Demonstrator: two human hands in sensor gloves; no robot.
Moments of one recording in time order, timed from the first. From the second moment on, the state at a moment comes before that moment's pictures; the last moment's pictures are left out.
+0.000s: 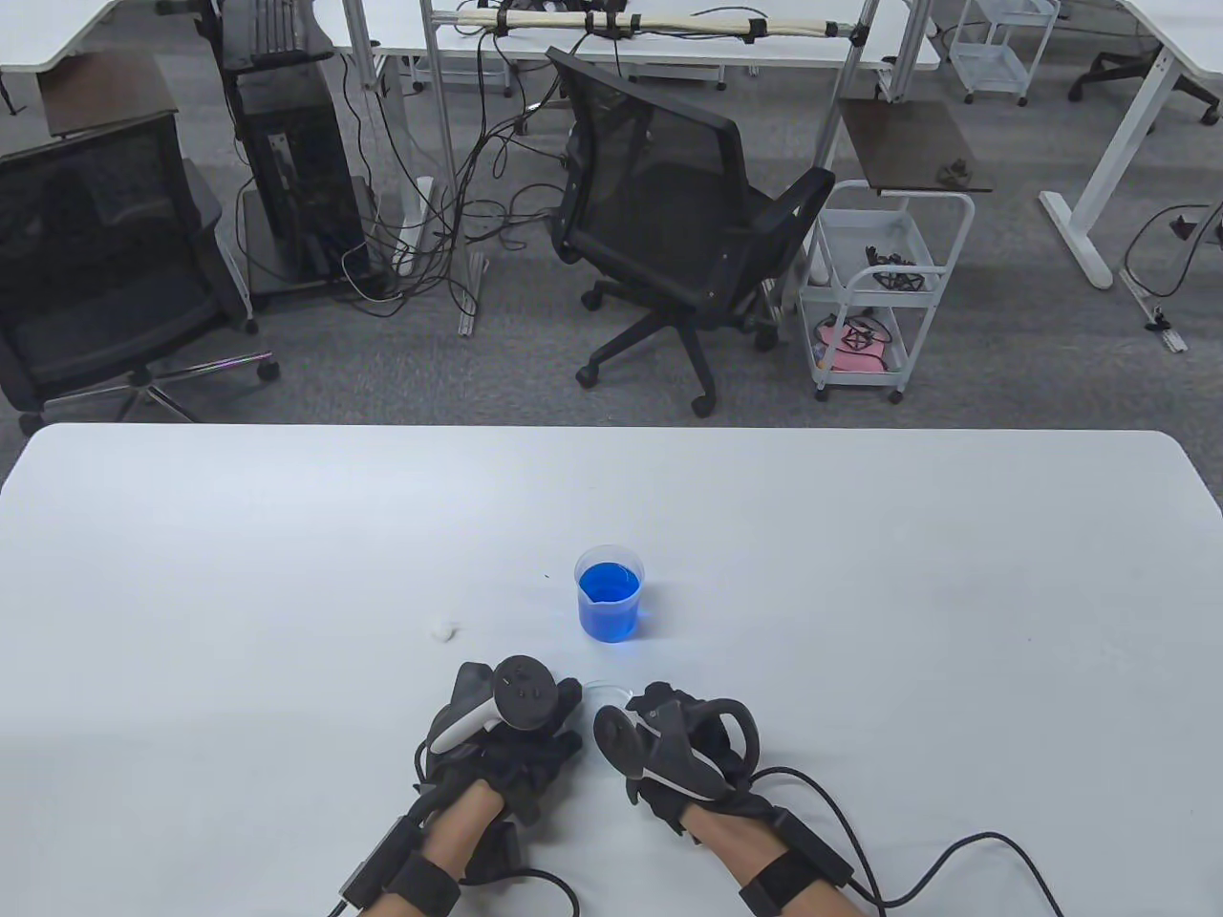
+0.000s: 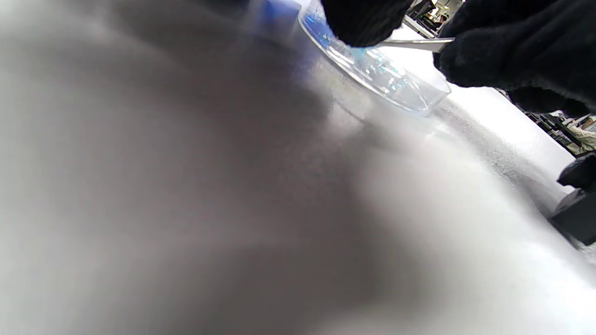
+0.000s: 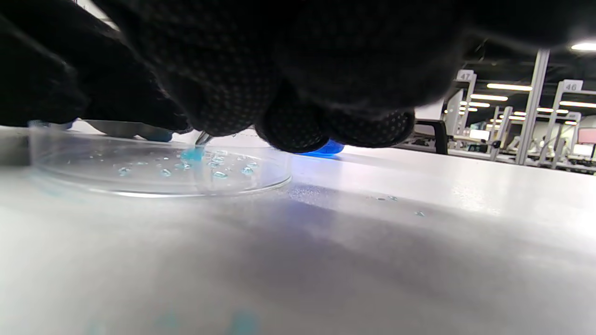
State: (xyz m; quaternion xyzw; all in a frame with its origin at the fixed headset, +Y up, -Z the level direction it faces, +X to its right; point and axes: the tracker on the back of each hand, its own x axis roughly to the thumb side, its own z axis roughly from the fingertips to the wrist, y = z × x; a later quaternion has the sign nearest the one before) left_hand -0.151 -0.799 -0.404 -0.25 -0.17 0.17 0.94; right_hand 0.019 -0.773 -0.378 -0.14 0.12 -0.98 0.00
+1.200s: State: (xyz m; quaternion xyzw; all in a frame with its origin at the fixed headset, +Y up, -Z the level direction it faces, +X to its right) left_hand -0.151 -0.798 -0.405 -0.25 -0.17 0.17 0.94; right_hand 0.040 -0.763 -0.383 -0.11 0.13 -0.99 -0.01
